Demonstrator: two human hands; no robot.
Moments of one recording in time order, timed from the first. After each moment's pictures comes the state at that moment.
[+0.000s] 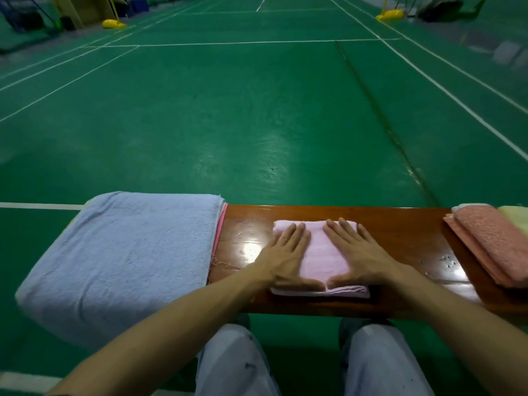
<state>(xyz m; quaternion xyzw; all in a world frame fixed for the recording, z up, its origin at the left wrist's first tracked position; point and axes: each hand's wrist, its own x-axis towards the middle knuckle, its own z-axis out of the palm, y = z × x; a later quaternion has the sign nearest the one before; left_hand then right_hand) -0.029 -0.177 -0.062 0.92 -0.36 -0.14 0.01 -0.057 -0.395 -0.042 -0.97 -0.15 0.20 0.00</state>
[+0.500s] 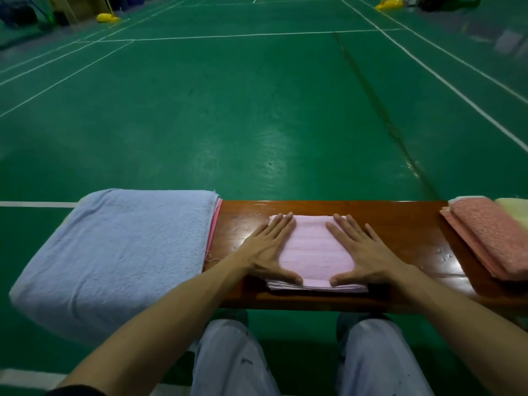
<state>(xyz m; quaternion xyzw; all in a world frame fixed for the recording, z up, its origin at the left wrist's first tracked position) -0.007 -0.156 -0.067 0.91 -0.39 -0.13 0.04 -0.062 -0.419 -0.054 -0.97 -0.14 0.19 0.02</state>
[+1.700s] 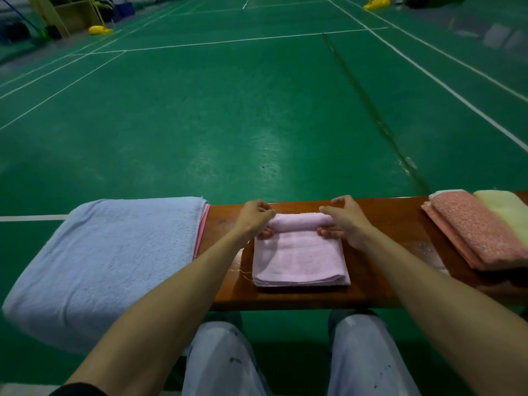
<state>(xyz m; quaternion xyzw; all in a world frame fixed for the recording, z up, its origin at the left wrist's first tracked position) 0.017 -0.192 -0.011 0.84 0.02 -0.18 0.52 -0.024 -0.395 -0.013 -0.70 0.27 0.06 0.66</state>
